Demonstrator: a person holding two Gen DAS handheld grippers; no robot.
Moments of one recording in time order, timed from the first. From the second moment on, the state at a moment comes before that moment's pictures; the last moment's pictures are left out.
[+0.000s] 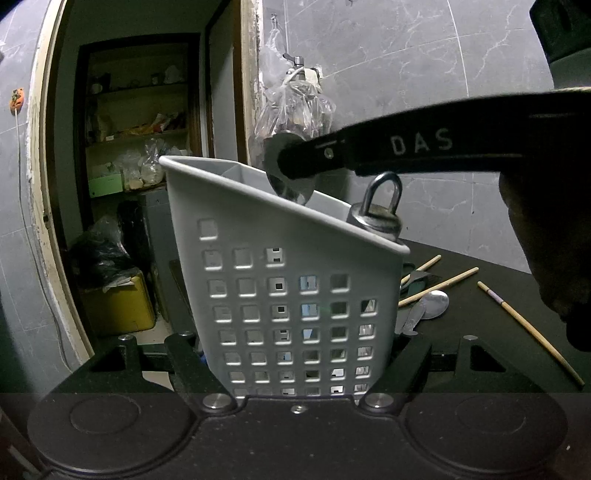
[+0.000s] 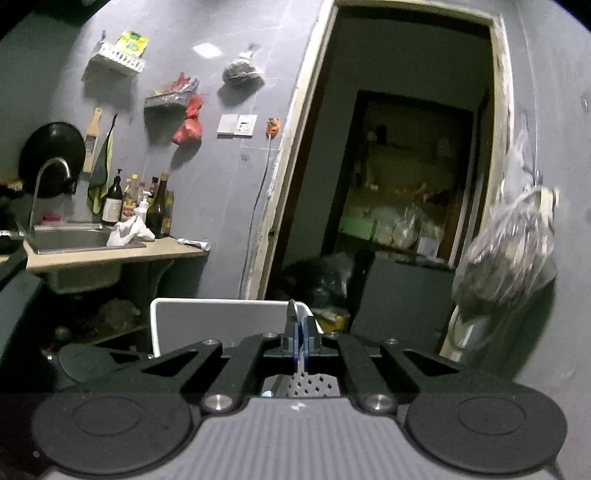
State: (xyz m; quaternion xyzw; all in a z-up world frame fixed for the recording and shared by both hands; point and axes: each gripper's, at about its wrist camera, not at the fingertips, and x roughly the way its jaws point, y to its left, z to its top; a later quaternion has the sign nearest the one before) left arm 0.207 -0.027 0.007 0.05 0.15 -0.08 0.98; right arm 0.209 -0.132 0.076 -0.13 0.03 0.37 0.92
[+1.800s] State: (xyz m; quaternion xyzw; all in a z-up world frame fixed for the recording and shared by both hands) left arm 0.205 -0.028 0.008 0.05 0.15 -0.08 0.98; right arm 0.251 -0.267 0.036 0.16 0.13 0.23 0.95
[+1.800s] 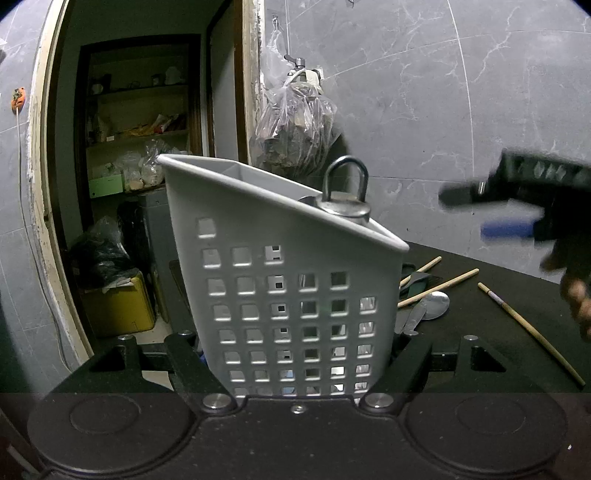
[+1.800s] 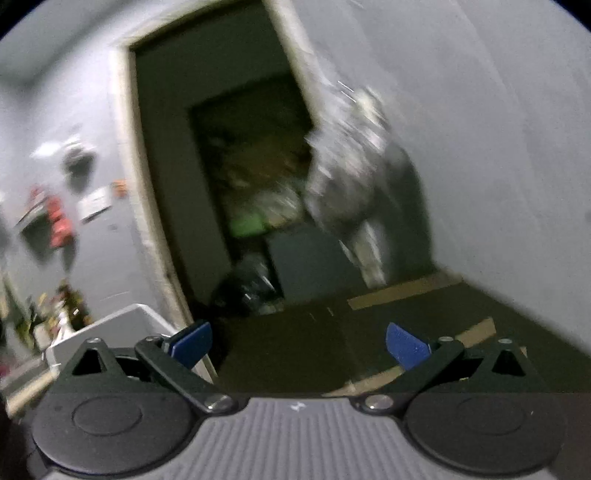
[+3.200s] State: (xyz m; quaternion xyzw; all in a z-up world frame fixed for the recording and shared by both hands) left arm 0.204 -0.029 0.009 0.05 0.15 -0.08 0.98; right arm 0.327 -0.295 -0.040 0.27 0.30 0.16 0.90
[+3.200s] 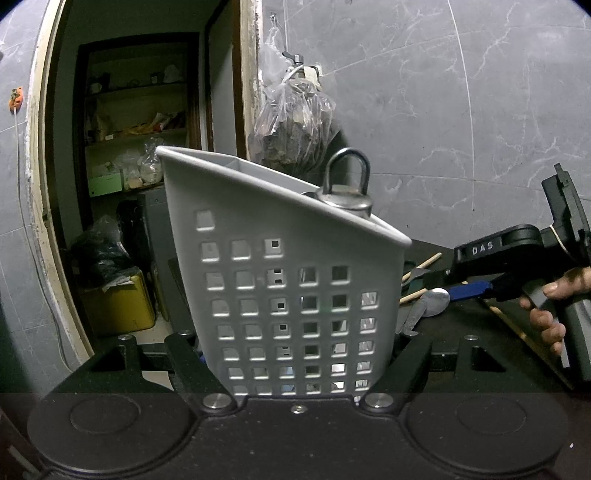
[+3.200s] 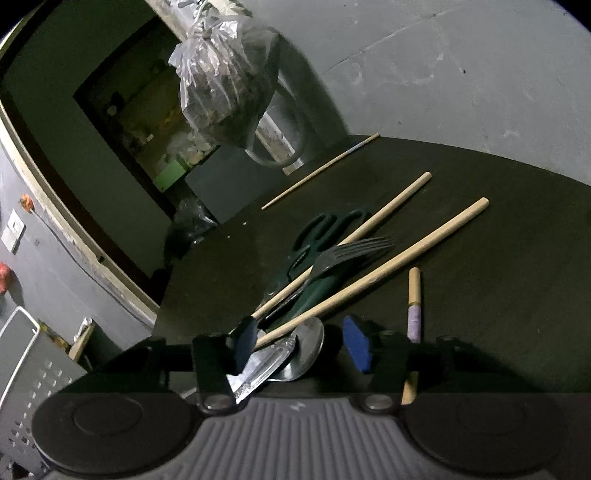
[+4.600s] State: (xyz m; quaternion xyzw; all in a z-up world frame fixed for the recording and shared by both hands) left arm 0.210 -0.033 0.001 0.05 0.16 -0.08 0.98; right arm 0.297 -0.308 -0.041 0.21 0.30 0.15 0.92
